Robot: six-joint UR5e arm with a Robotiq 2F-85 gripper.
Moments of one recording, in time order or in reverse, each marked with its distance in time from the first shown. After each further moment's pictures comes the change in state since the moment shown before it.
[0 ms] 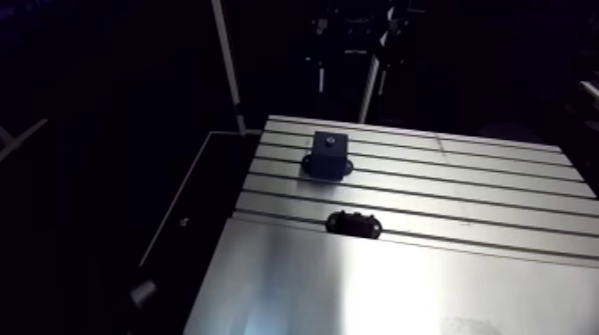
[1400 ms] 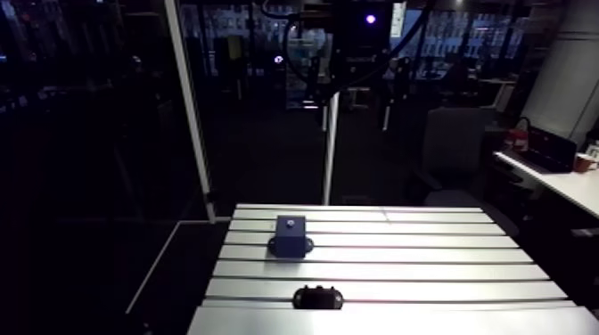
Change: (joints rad) arm -0.138 -0.333 0.078 0.077 -0.018 -0.080
